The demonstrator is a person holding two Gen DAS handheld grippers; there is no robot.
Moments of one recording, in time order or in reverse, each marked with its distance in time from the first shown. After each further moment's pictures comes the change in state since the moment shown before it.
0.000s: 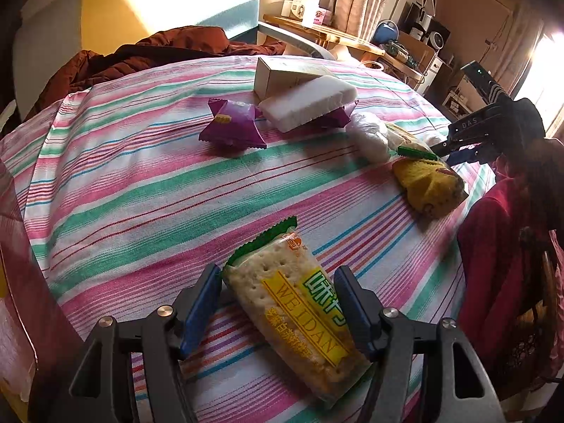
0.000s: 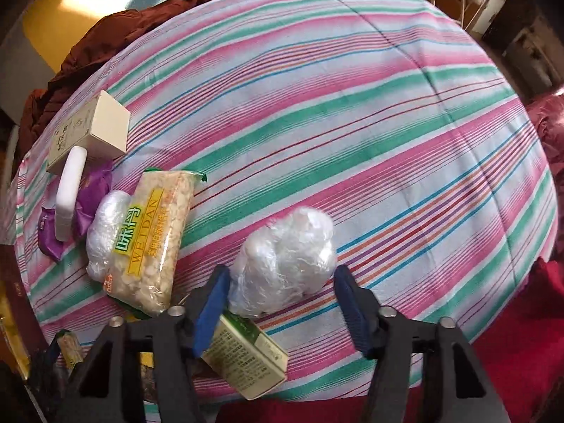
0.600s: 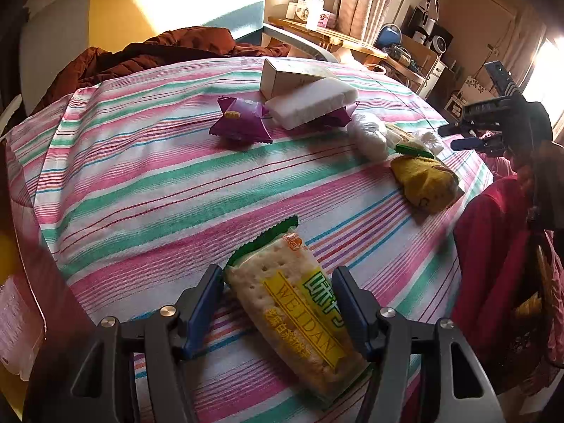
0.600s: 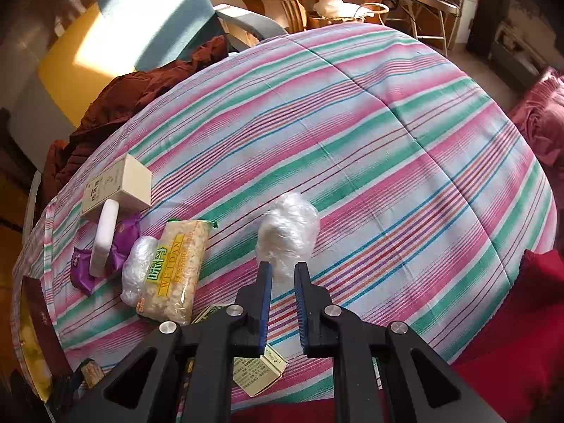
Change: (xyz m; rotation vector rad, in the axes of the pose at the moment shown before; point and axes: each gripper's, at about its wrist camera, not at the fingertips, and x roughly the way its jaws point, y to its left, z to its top) left arm -0.011 0.003 -0.009 -0.019 -0.007 0.000; right arm -0.051 -0.041 -0.018 0.089 -0.217 0.070
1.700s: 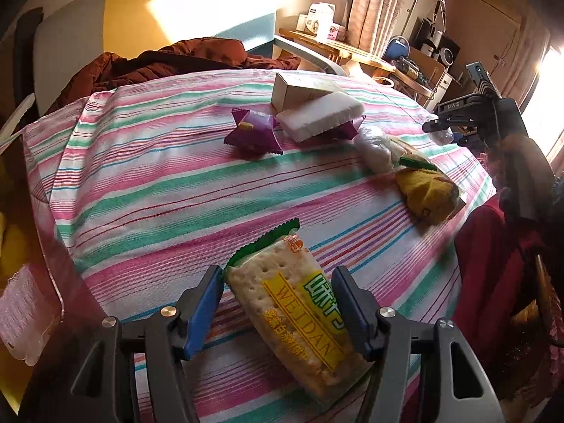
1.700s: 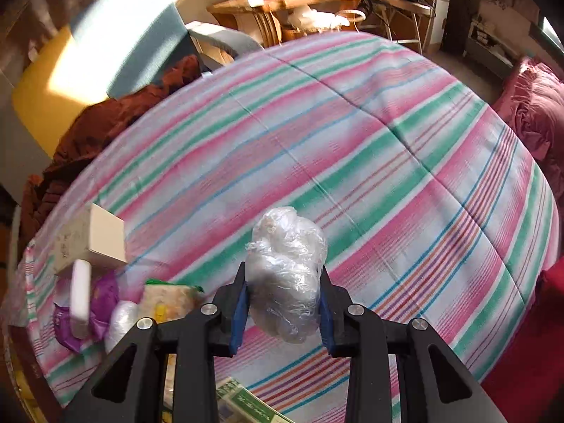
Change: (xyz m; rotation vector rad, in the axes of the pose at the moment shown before) left arm -0.016 0.002 -0.002 -0.032 -0.059 0.030; right arm 0.004 -0.010 0.020 0.064 -0.115 -0.055
